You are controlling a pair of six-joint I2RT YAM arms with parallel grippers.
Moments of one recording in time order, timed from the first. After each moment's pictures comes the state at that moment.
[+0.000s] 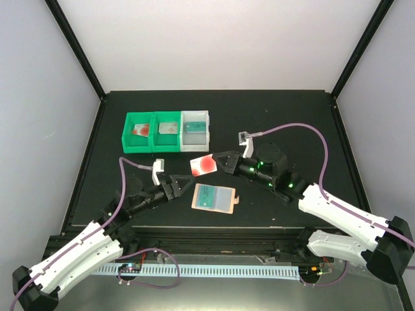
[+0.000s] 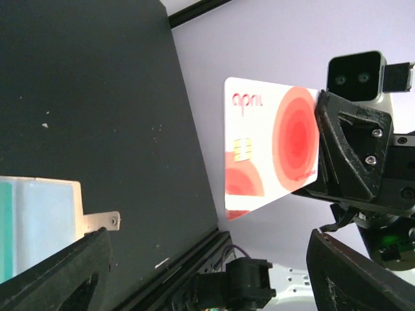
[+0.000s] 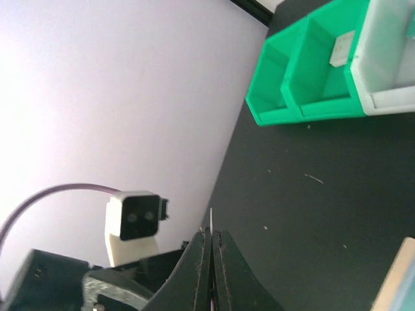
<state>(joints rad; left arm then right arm) -0.71 0.49 0.36 -0.03 0.30 -1.14 0.85 1.07 0.79 0.04 -0.22 0.99</state>
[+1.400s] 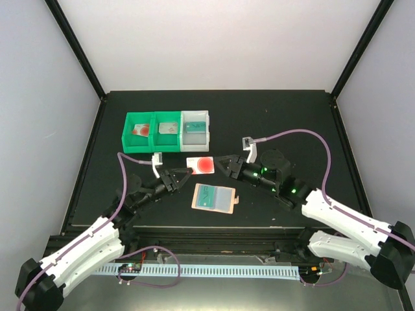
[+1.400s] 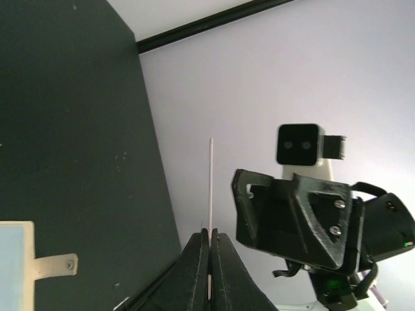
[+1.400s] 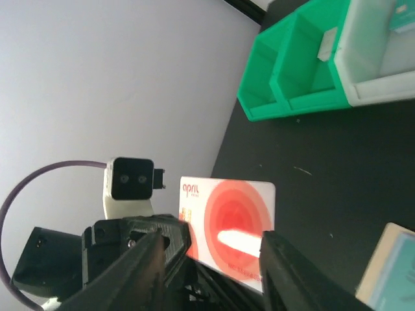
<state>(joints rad) -0.63 0.61 0.27 0.36 0.34 -1.28 0.85 1.01 0.70 0.11 -0.21 1.04</state>
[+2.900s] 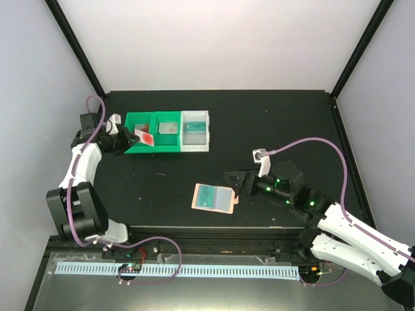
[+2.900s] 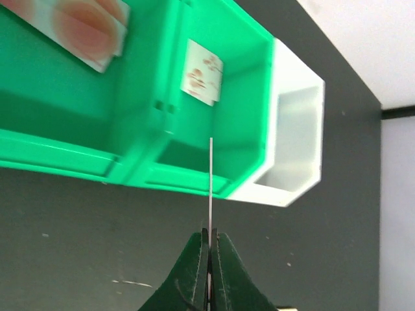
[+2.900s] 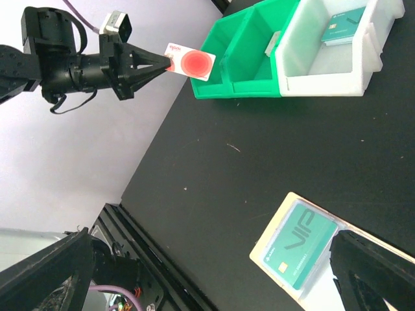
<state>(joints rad) 0.27 1.40 1.03 -0.56 0.70 -0.36 0.85 0.78 0.64 -0.21 -0.16 0.73</state>
